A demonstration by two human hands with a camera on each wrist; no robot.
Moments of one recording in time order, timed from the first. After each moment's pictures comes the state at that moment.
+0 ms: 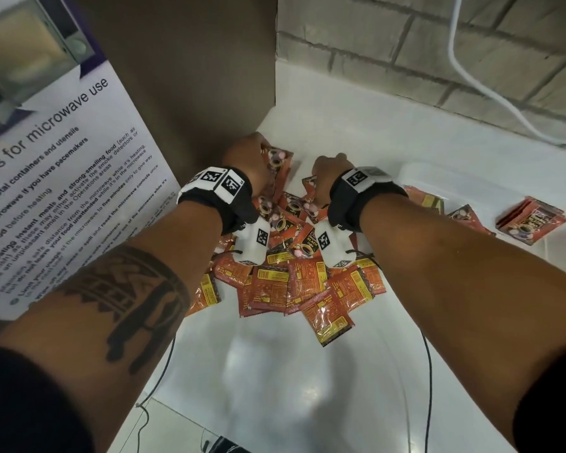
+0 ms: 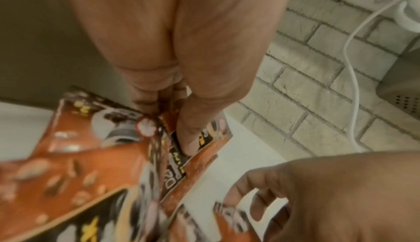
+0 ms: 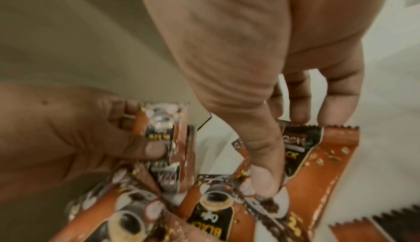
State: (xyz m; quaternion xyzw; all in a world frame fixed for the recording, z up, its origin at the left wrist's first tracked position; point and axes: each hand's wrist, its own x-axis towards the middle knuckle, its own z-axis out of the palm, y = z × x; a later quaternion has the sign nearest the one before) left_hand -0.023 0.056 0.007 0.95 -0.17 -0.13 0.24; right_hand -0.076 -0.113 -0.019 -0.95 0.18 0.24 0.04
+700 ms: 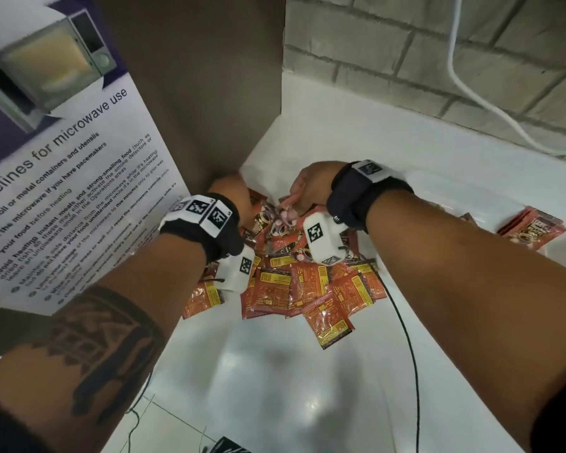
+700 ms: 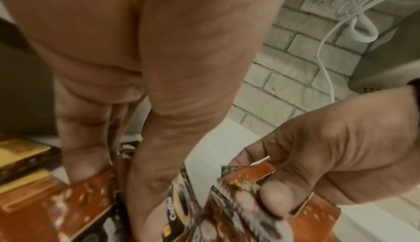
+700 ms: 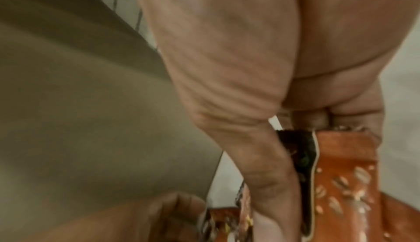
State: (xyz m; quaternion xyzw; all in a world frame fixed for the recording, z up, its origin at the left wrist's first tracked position) left_hand -0.054 0.093 0.011 0.96 -0.15 -0.24 0.03; right_hand -0.084 -0.086 0.029 -0.92 0.12 0.32 0.19
